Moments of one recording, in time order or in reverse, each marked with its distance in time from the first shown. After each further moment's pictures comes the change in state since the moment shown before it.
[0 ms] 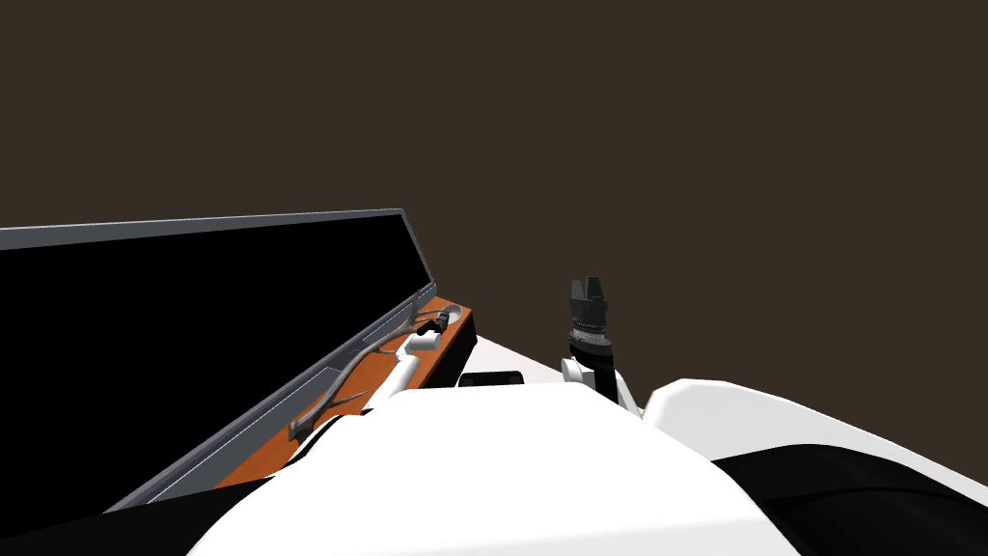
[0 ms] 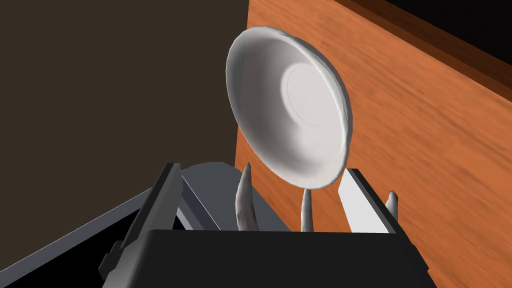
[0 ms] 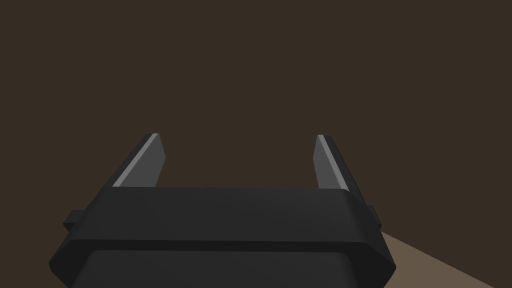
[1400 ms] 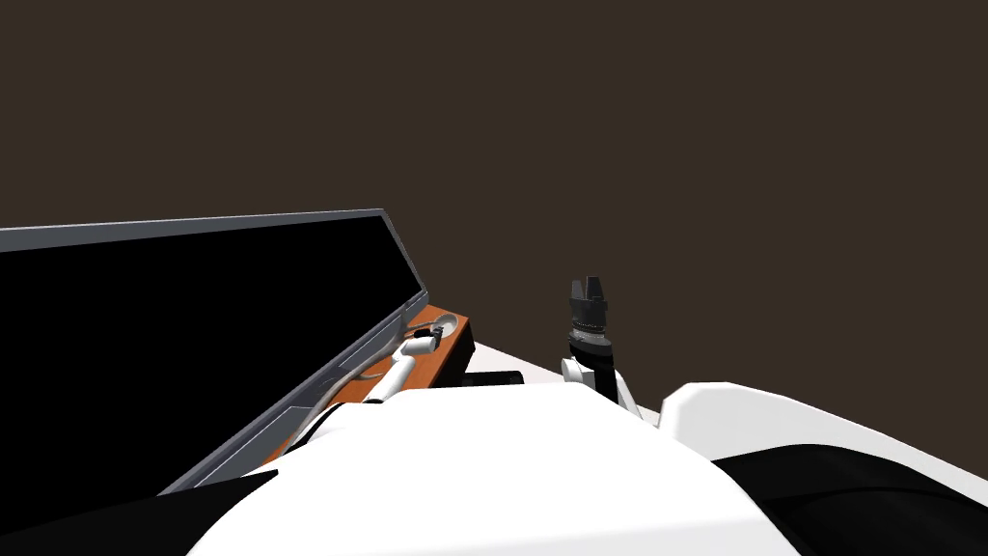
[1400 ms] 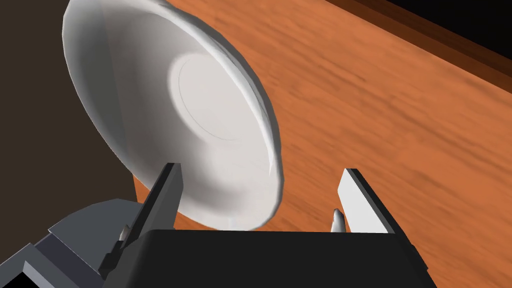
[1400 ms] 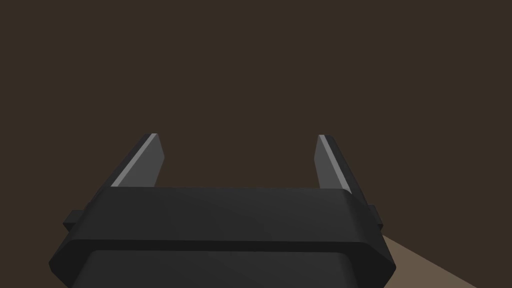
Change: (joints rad) left arm -0.071 0.033 0.029 0.278 0.049 0.172 0.016; right arm 0.000 0.000 0.000 0.000 0.000 0.000 0.000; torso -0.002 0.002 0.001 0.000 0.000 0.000
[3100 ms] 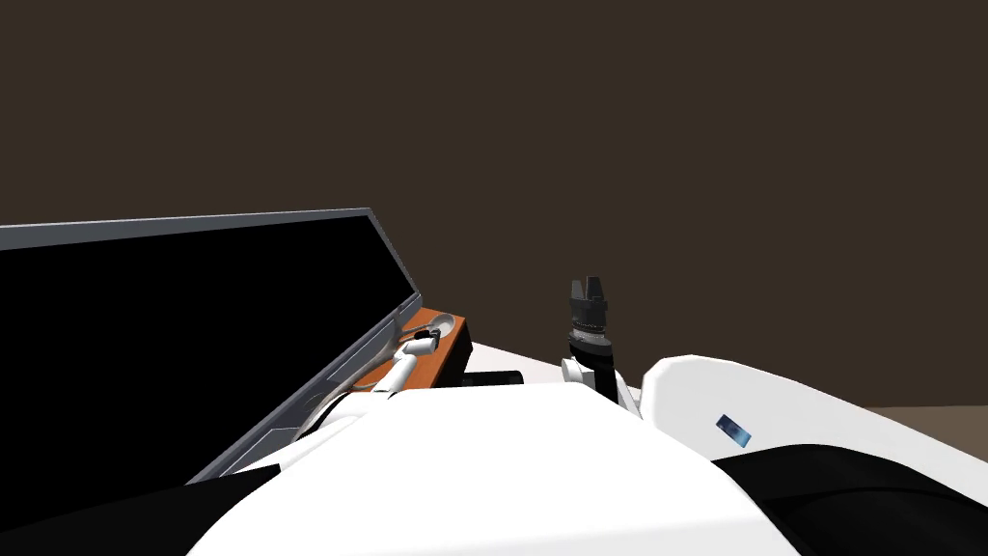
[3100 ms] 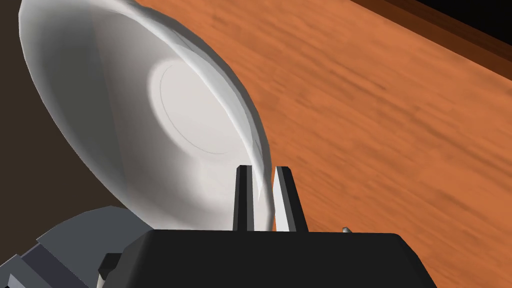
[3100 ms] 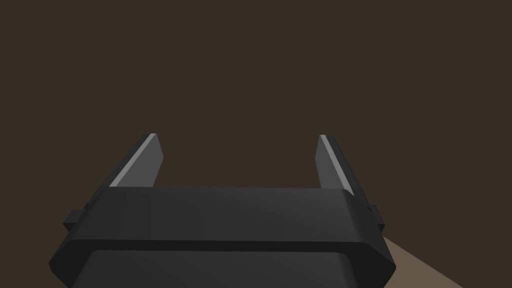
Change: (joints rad) left arm -0.067 -0.019 0.051 0.177 -0.053 -0.098 0.058; right arm 0.000 0.000 0.000 0.000 0.000 0.000 0.000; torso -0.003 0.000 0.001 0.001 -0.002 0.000
